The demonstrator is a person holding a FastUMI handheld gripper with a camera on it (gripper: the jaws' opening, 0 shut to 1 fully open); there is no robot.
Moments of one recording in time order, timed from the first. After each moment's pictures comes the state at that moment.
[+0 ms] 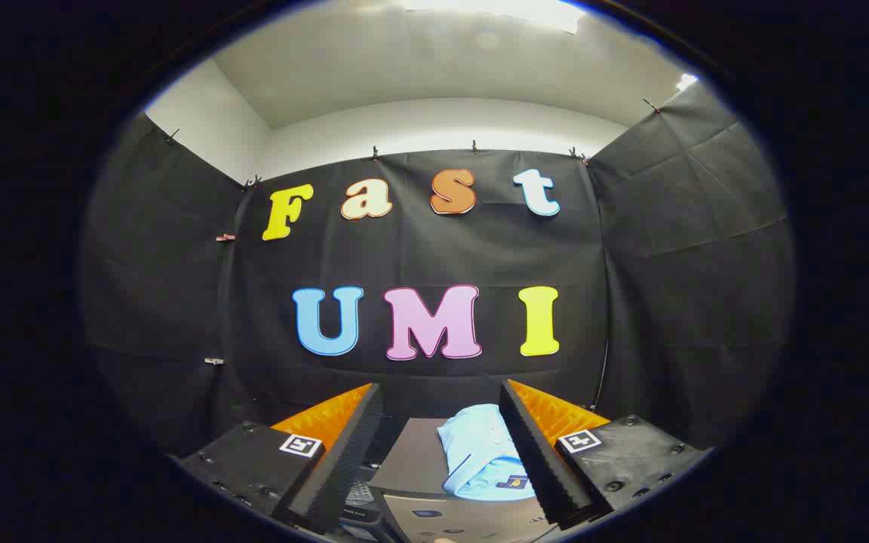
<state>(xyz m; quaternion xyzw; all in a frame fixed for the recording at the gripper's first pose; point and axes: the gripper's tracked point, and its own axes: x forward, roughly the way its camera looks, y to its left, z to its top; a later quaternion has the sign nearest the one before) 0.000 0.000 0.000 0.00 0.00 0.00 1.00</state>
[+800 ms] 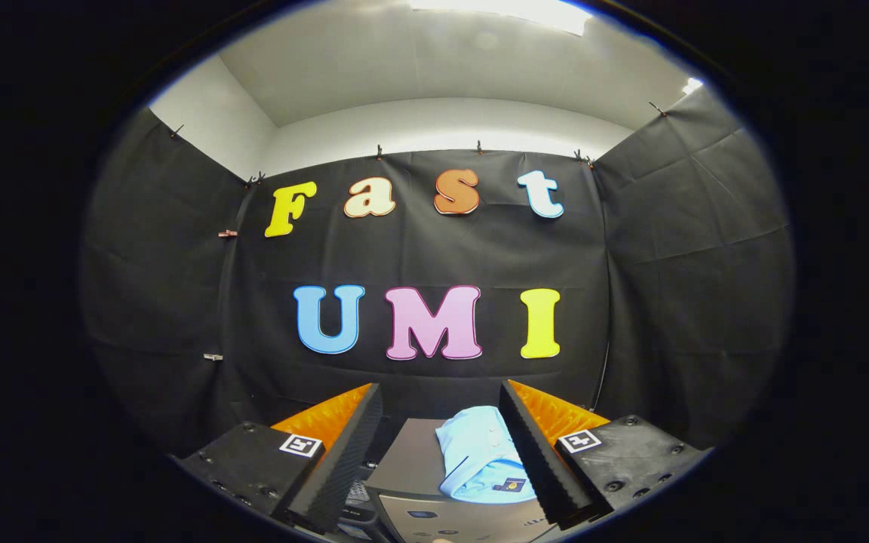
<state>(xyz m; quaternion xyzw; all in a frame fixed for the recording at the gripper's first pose) 0.003 0.000 0.003 -0.01 0.00 0.00 1.00</state>
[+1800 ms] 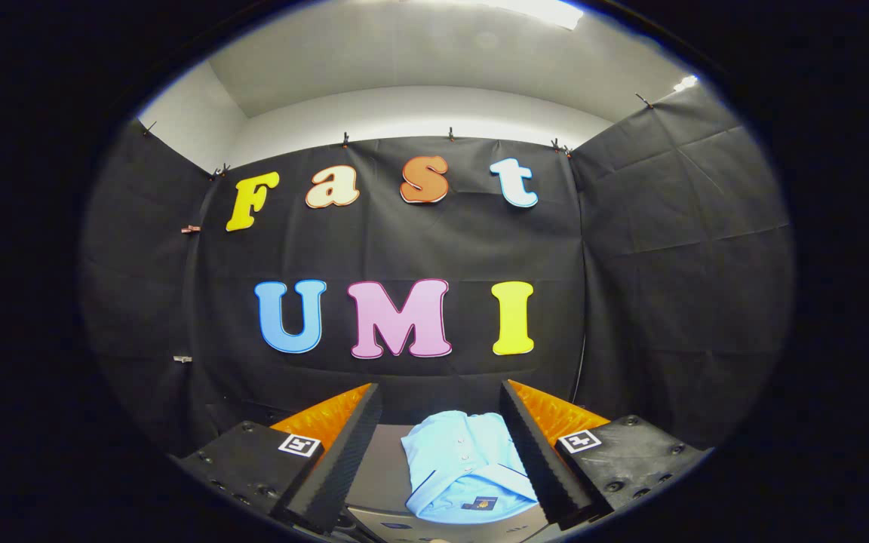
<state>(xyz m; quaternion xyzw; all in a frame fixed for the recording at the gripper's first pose) 0.068 -0.051 0.006 -0.01 0.04 -0.06 1.00</state>
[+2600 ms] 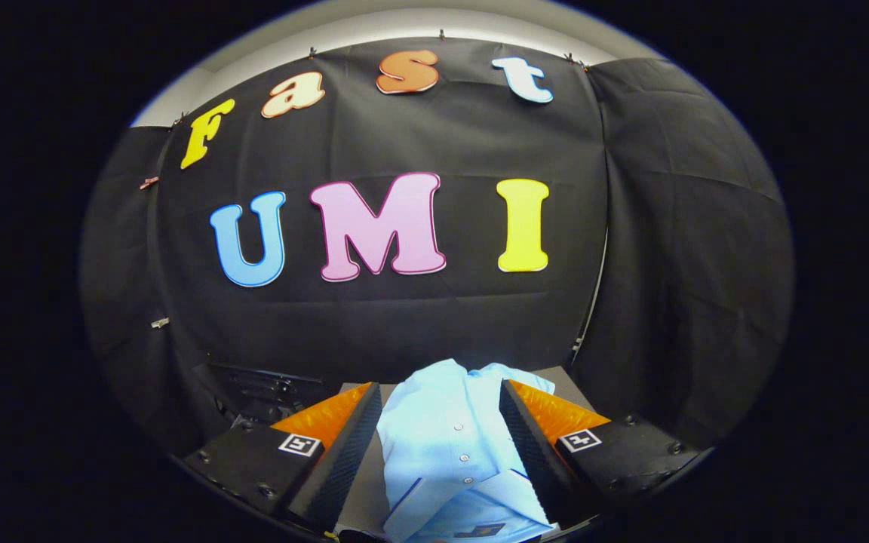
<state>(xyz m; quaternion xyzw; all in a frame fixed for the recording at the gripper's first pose) 0.205 -0.086 -0.120 0.01 0.25 -0.07 0.97</state>
